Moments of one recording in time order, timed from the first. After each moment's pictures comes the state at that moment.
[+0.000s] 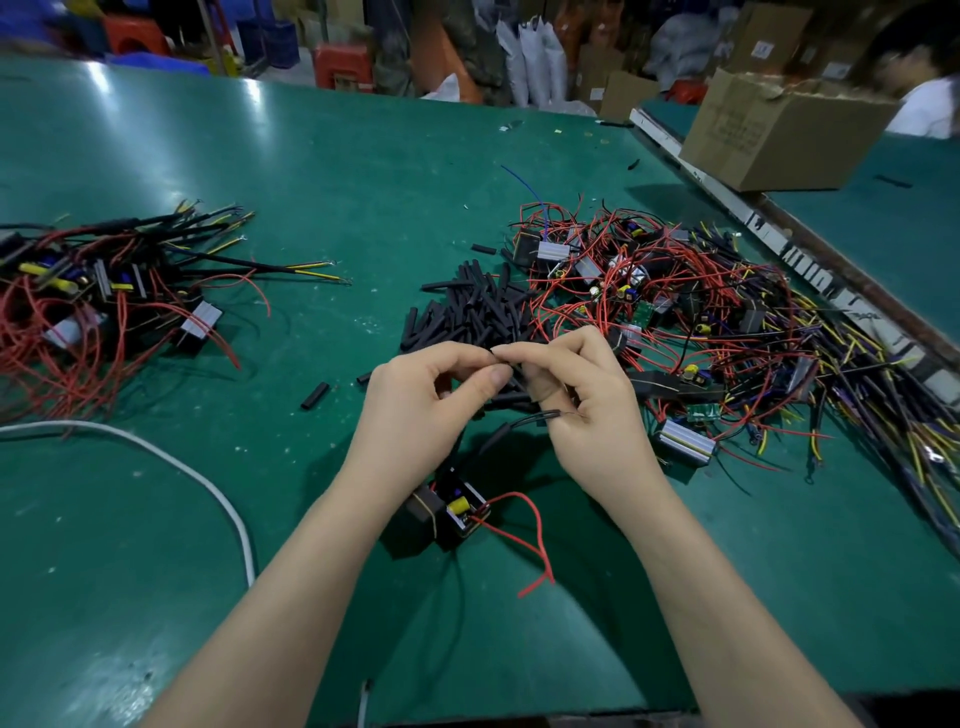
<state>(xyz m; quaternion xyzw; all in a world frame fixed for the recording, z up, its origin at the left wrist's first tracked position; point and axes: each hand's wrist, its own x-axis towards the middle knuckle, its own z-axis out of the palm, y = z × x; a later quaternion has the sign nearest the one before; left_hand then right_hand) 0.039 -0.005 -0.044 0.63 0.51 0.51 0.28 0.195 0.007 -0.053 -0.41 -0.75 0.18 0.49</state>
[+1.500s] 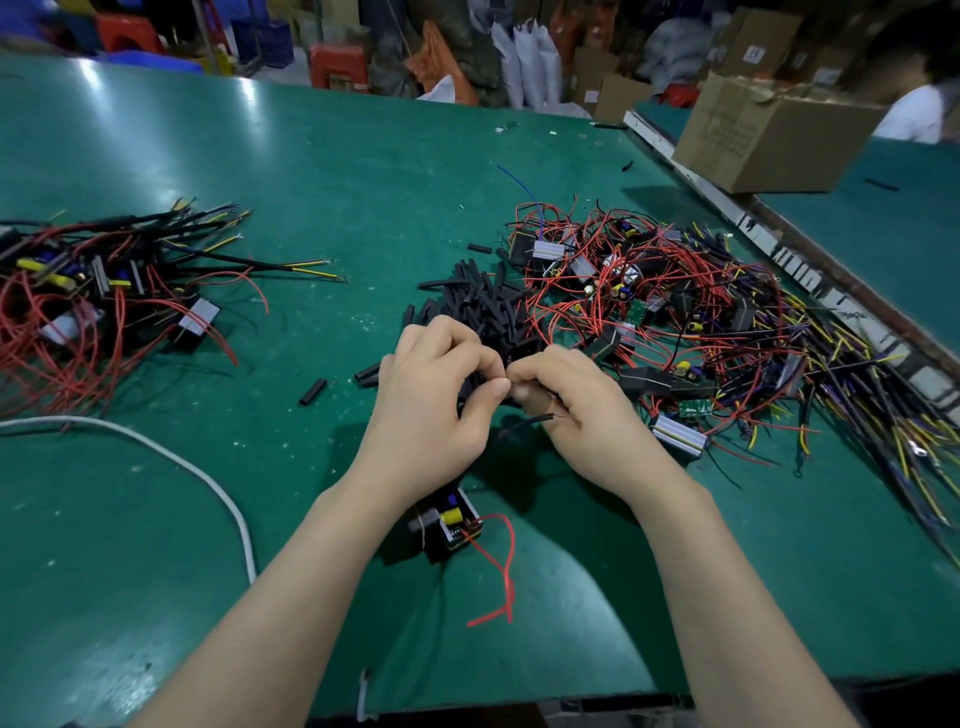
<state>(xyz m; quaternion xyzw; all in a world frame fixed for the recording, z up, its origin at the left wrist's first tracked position) 0.044 -0.009 -0.046 0.73 0.52 0.43 0.11 0.213 0.014 -0.057 -0.43 -0.83 0.18 0.32</state>
